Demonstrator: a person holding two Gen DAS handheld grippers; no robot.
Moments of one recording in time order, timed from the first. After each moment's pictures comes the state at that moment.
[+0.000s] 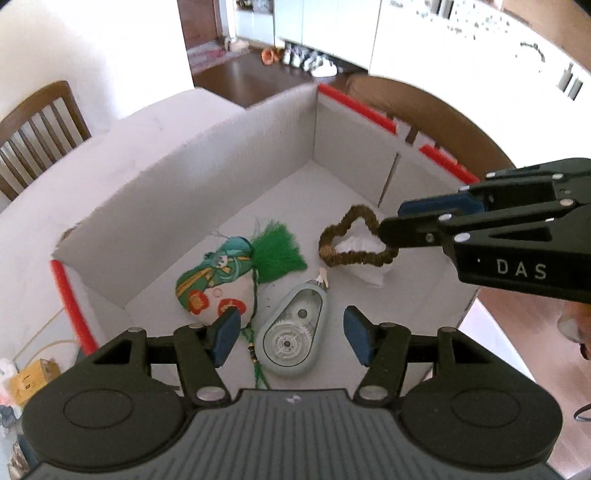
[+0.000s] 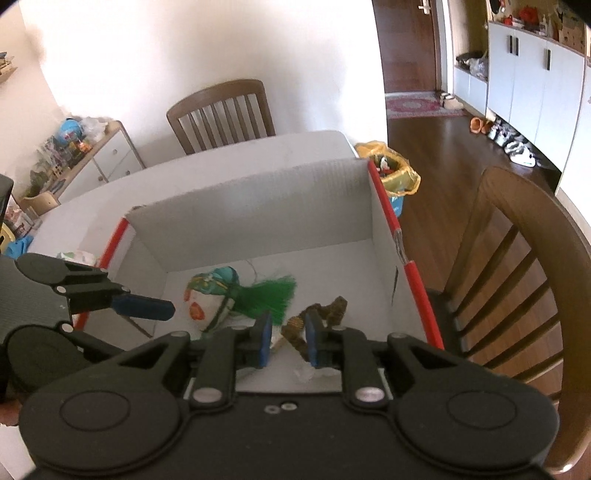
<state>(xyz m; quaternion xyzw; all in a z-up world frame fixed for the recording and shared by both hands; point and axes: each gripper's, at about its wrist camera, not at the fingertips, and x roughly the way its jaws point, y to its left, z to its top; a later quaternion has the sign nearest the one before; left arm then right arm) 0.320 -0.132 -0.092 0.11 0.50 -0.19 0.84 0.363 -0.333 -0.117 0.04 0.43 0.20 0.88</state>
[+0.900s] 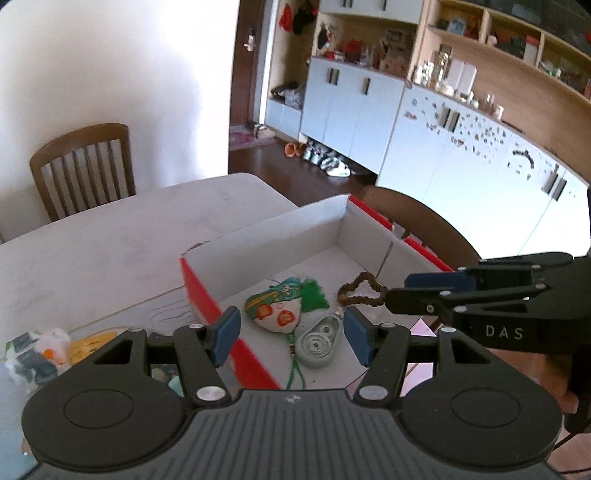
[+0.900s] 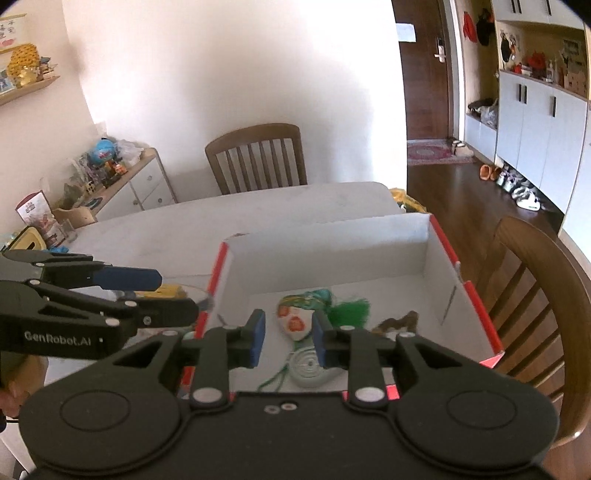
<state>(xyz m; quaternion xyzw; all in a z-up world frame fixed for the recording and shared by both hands) 0.232 -0.024 -0.017 0.01 0.37 -0.18 0.91 0.280 -0.267 -0.058 0.03 0.36 0.21 0.91</state>
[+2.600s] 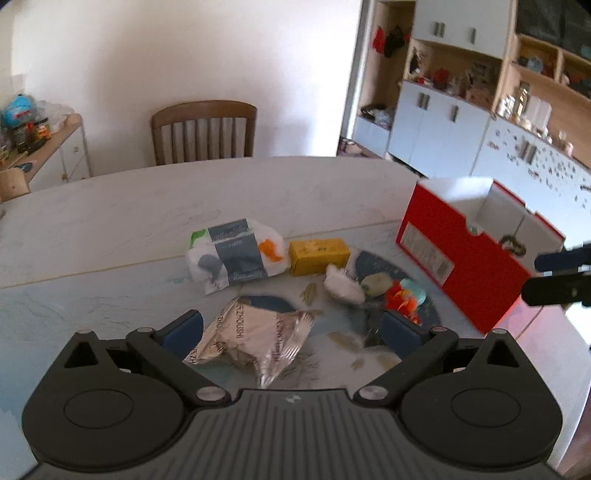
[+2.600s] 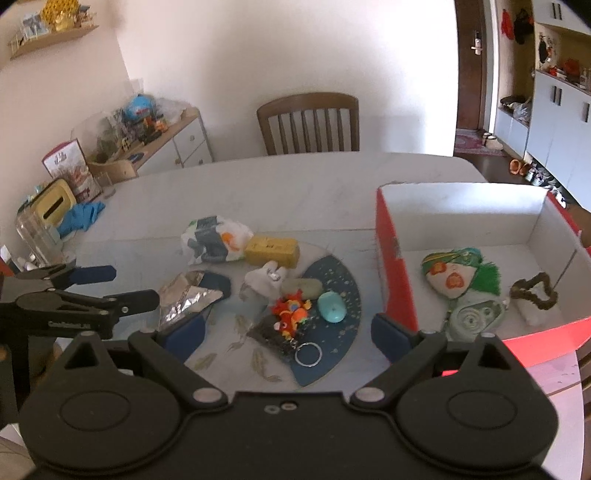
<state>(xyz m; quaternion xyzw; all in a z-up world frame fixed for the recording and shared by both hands) 0.156 0.213 -0.101 -0.02 0.35 -0.07 0.94 0.224 -0.094 -0.089 -0.01 0.39 0.24 0.89</state>
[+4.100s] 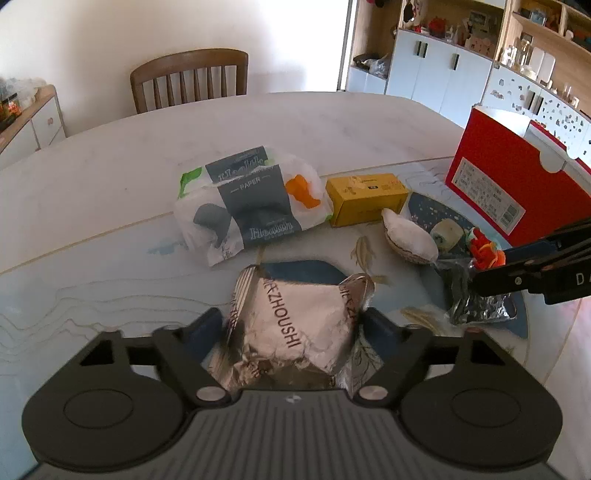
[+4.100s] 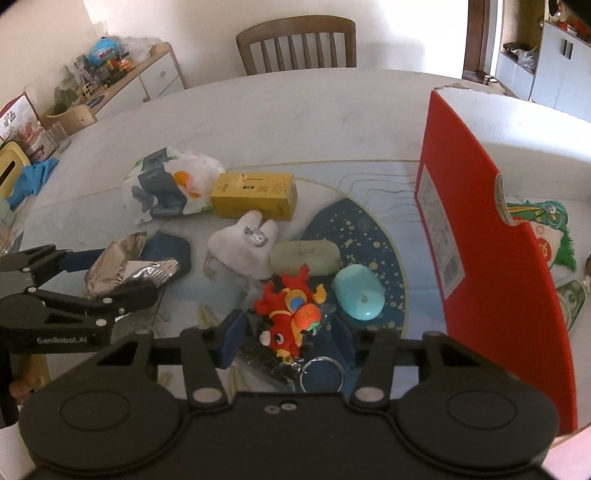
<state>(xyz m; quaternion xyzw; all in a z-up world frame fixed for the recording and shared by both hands) 0.227 0.232 -0.176 0.01 0.41 -0.09 0.91 0.301 -0.045 -0.182 -0.02 0.49 0.21 0.85</state>
